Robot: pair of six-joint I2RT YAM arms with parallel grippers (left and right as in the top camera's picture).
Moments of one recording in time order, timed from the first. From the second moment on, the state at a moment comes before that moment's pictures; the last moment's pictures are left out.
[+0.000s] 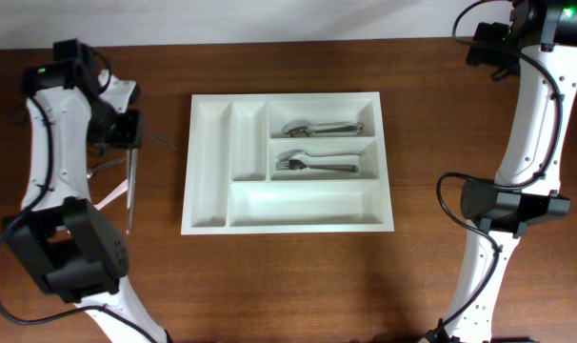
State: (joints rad) left arm 0.18 2.04 1.94 -1.32 0.12 0.30; right arm -0.16 2.43 3.03 -1.64 0.24 0.27
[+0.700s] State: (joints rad) left arm -0.40 2.04 1.98 -1.16 0.17 0.57; right arm -0.16 2.43 3.03 -1.64 0.24 0.27
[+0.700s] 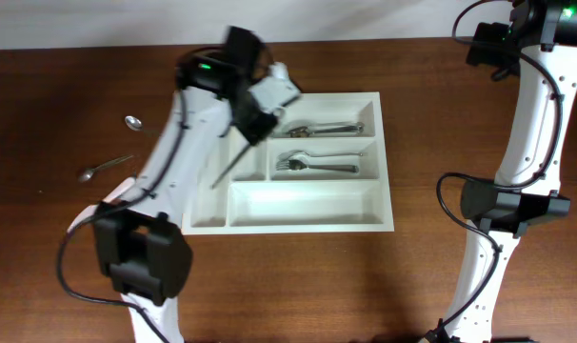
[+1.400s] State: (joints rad) left arm -0.72 2.04 1.98 -1.27 0.09 0.65; right arm -0.16 2.43 3.03 -1.64 0.24 0.27
